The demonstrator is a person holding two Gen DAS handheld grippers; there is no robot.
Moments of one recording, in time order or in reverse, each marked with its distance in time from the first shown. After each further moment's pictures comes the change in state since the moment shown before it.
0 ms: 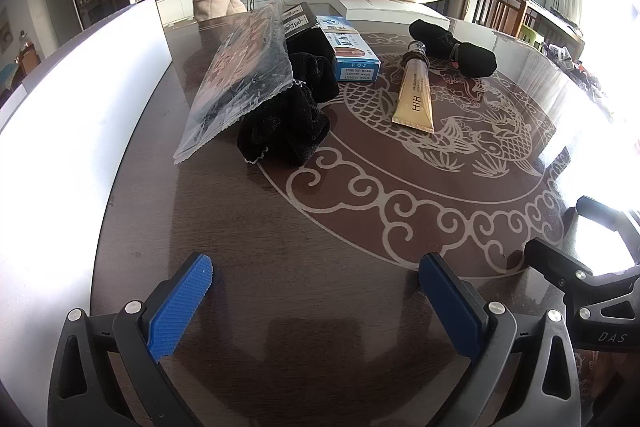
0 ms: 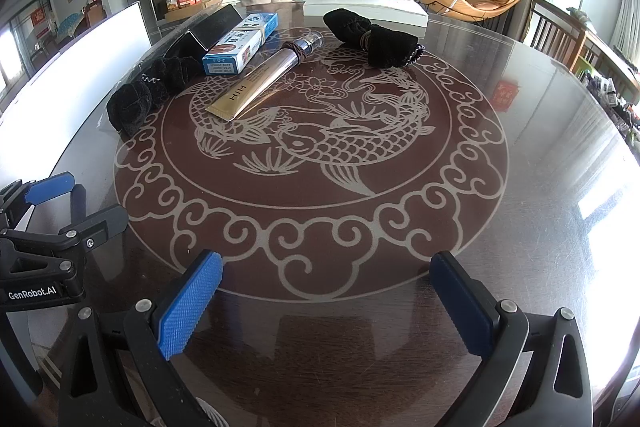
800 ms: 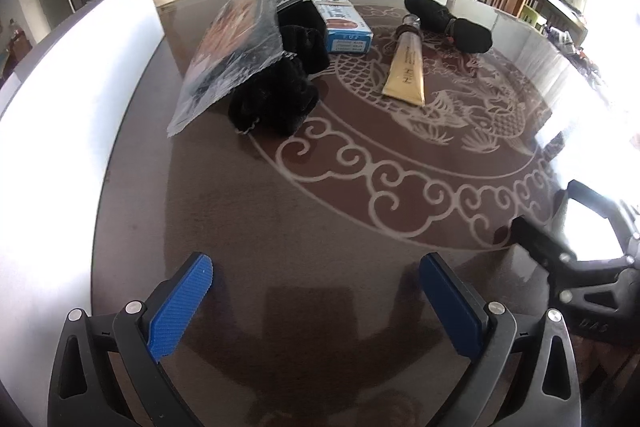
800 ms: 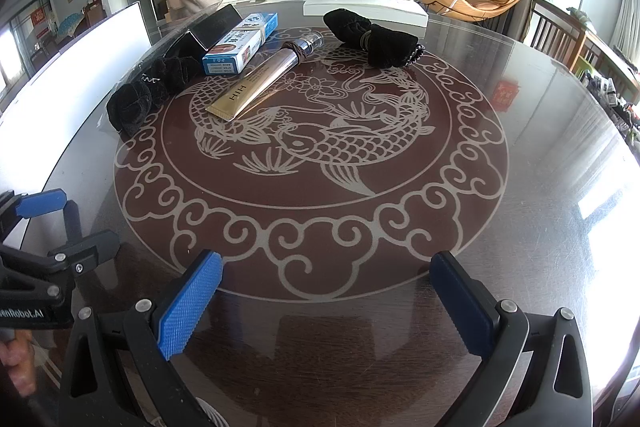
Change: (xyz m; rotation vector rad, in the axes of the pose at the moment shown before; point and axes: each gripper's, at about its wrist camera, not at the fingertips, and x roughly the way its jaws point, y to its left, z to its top) left arm -0.008 -0.002 0.007 -0.013 0.113 -0.063; right arm 0.000 0.000 0.000 -0.001 0.000 0.001
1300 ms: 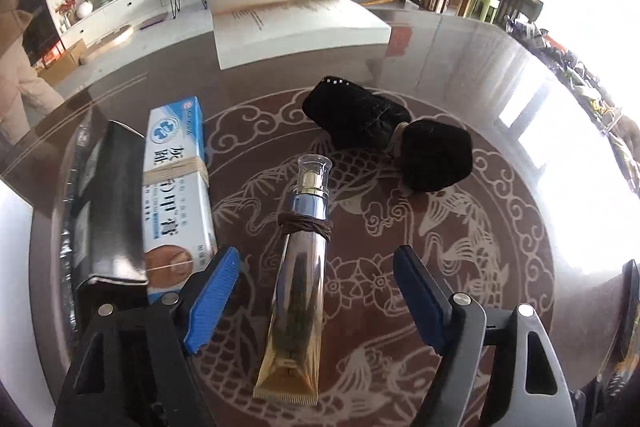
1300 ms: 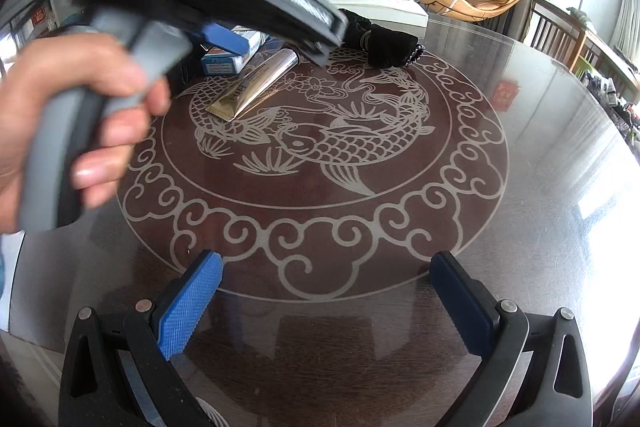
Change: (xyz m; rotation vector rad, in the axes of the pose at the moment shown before) left arm 0.088 -0.083 0.161 0.185 0.004 -0.078; right arm 0.000 0.000 0.000 0.000 0.000 0.000
